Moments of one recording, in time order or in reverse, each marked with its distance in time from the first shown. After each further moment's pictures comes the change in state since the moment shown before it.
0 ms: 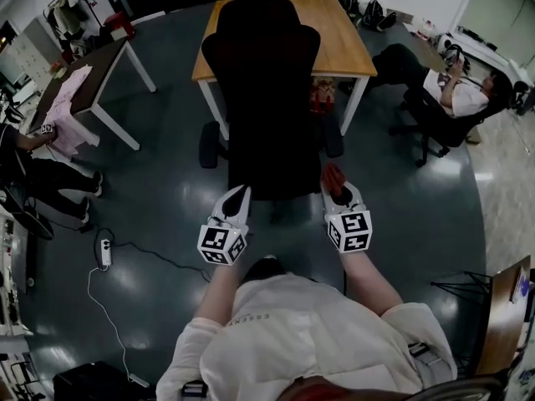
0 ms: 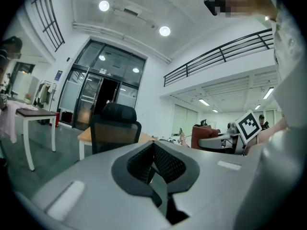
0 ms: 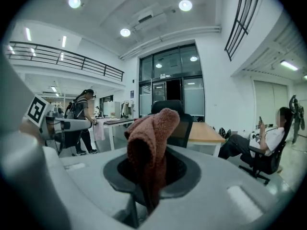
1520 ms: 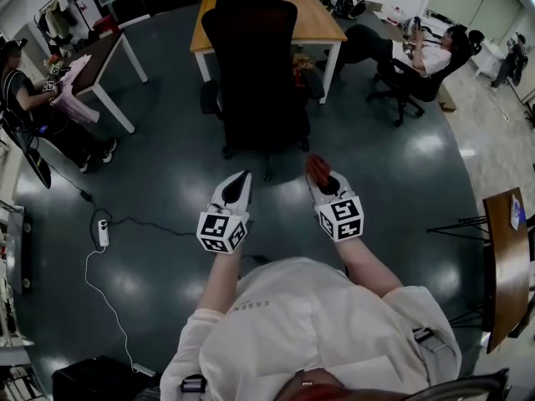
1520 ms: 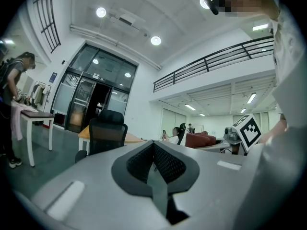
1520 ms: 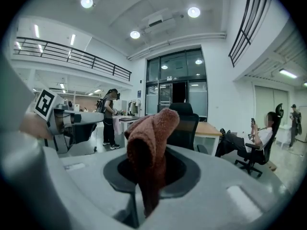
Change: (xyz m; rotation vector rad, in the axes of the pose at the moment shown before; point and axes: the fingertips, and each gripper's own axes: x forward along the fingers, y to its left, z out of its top) left arm -0.256 -0.117 -0.015 0.018 -0.055 -0.116; right arm -0.231 0.193 -0.059 -0.044 -0.005 0.018
